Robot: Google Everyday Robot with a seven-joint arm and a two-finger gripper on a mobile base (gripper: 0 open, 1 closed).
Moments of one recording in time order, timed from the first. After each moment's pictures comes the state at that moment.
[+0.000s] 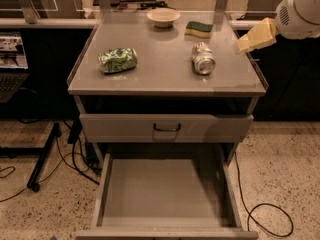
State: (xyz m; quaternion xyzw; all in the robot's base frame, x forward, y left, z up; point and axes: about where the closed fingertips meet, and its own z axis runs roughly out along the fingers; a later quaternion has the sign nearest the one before) arm 0.612 -0.282 0.979 -0.08 0.94 -0.06 0.33
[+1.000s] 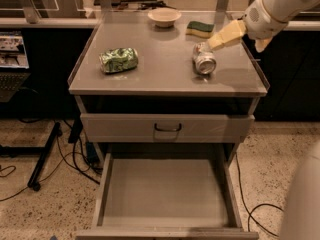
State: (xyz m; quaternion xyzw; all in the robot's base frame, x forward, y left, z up) arm 0.679 -0.220 0.918 -0.15 0.95 0.14 0.22
